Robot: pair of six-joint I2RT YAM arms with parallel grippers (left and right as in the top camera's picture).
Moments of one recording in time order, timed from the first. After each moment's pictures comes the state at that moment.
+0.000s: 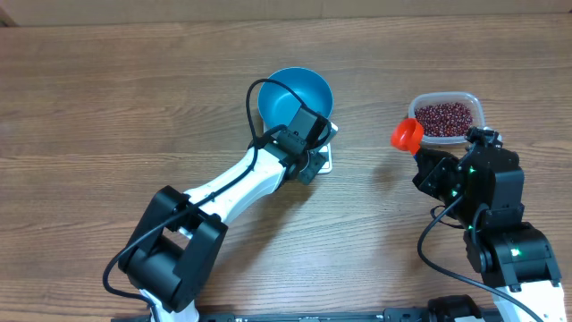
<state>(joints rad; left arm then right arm) -0.64 1.88 1.21 -0.42 -0.04 0.08 0.12 0.84 0.84 -0.65 -0.07 0.64</state>
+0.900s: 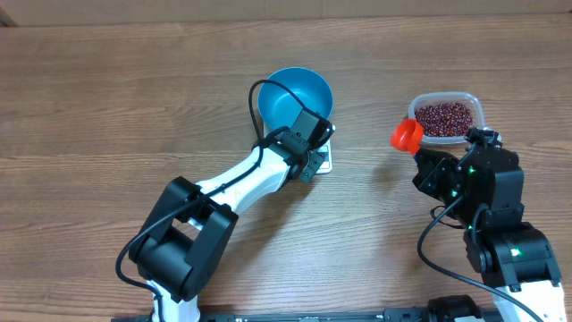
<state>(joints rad) -0.64 1.94 1.21 -0.37 -0.11 0.06 0.12 0.84 0.84 -0.66 -0.07 0.64</state>
